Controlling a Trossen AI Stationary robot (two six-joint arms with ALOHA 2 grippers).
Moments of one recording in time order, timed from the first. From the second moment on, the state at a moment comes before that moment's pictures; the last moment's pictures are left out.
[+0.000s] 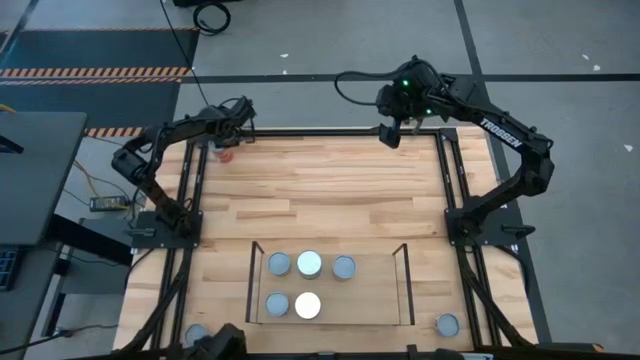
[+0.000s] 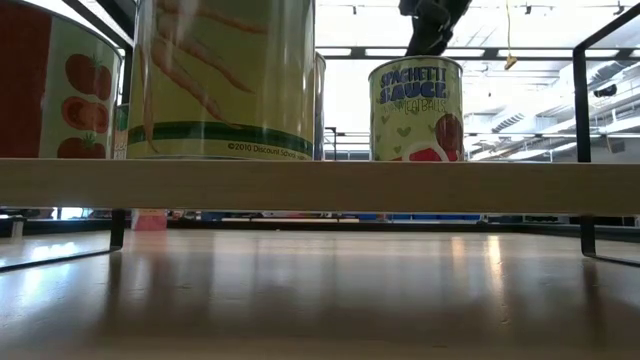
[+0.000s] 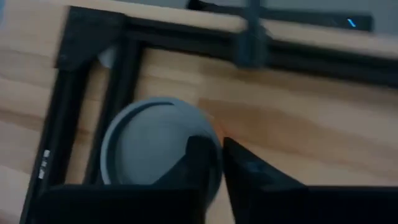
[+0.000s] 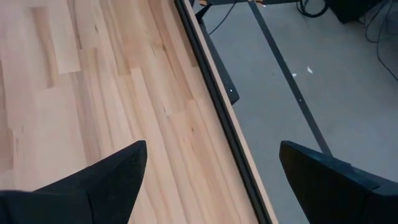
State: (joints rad) left arm 0.91 1.65 1.07 -0.80 -0.43 -0.81; right arm -0.59 1.44 1.69 -1.06 -0.01 -0.32
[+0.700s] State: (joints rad) left arm 0.36 1.65 1.36 -0.72 -0.33 -0.24; right arm -0.65 1.38 1.69 -1.06 -0.01 -0.36
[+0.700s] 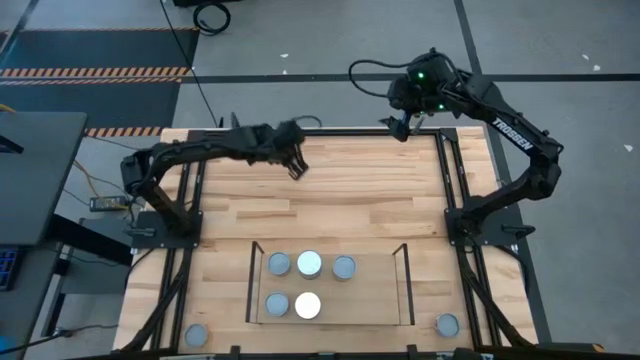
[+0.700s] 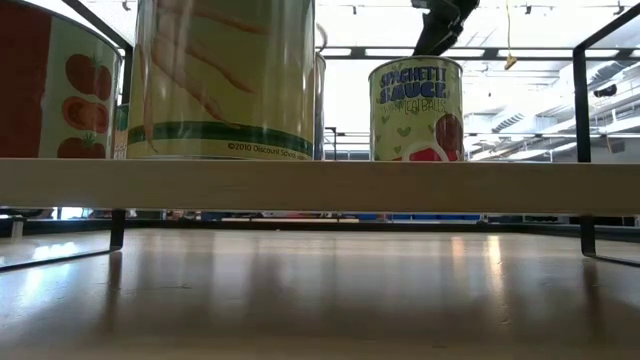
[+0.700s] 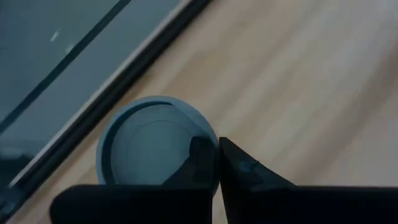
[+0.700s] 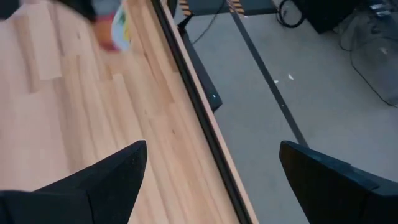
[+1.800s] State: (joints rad) left arm 0.14 1.86 1.37 -0.70 -0.26 -0.30; right arm 0.20 1.38 1.69 -1.27 0.19 0.13
